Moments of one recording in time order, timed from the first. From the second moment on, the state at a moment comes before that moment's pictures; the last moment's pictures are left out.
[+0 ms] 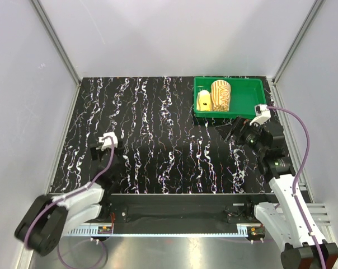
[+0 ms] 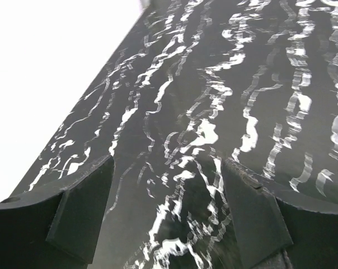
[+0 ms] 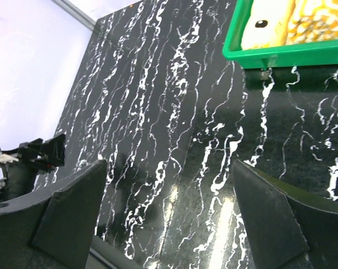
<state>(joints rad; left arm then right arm) -0.53 0.88 0.07 0.68 -0.88 0.11 0.13 0.74 0.69 -0.21 -0.38 0.53</state>
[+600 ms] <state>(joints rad) -0.11 1.34 0.13 1.11 -0.48 0.07 0.13 0.86 0.64 -0.20 -0.15 0.40</state>
